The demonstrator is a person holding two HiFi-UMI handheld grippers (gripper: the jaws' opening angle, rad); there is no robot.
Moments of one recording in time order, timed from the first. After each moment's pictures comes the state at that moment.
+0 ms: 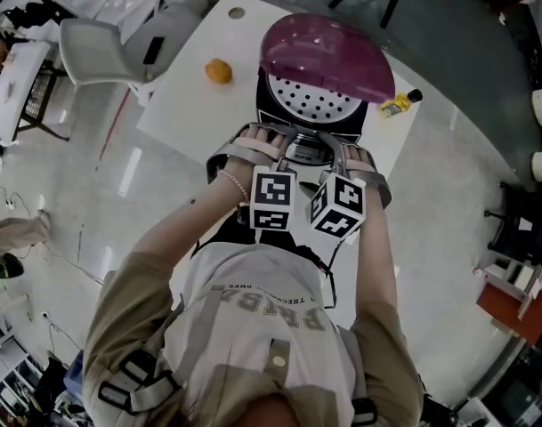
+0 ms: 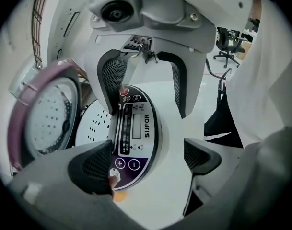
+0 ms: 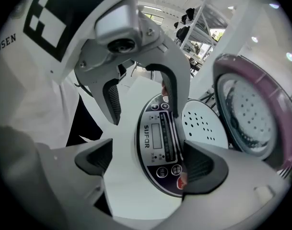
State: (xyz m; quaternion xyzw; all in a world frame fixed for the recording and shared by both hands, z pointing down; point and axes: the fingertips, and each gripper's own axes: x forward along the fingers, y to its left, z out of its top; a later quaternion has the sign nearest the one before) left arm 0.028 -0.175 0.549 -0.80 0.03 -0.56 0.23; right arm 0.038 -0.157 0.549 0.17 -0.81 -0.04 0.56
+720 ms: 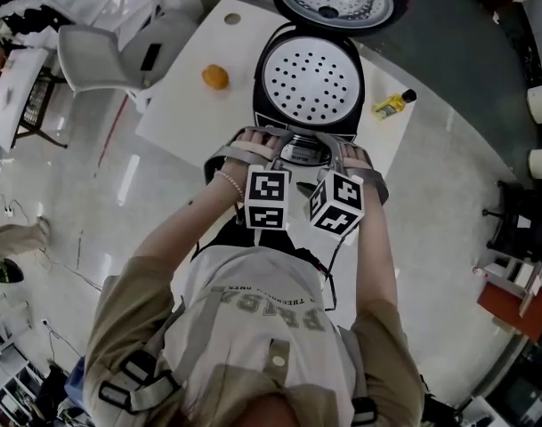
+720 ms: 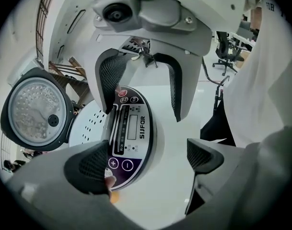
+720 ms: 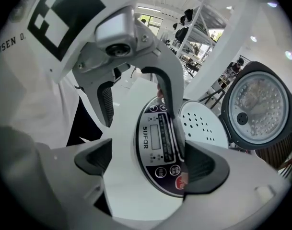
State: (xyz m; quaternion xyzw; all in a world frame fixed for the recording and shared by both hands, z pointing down) left arm 0.028 -0.166 0.550 -0.81 0.02 -0.55 0.19; right arm 0.036 -0.158 0.545 0.17 -0.81 -0.04 0.56
